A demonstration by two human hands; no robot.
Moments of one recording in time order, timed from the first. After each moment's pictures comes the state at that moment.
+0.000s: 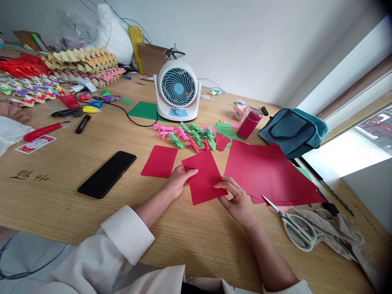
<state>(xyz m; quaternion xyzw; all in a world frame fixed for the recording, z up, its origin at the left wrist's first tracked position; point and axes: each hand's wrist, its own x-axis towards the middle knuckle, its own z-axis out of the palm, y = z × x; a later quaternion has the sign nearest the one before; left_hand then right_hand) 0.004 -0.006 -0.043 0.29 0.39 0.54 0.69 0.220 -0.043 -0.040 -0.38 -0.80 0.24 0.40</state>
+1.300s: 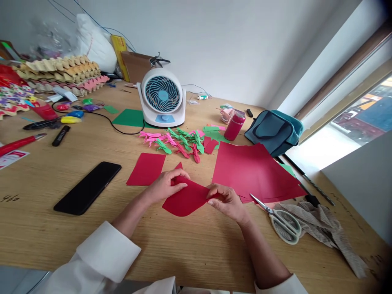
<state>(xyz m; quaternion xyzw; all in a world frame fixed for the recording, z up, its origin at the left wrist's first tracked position) -0.029 -0.001 -0.026 0.75 0.42 0.35 0.37 0.230 -0.036 -0.029 -0.32 -0.71 0.49 0.39</state>
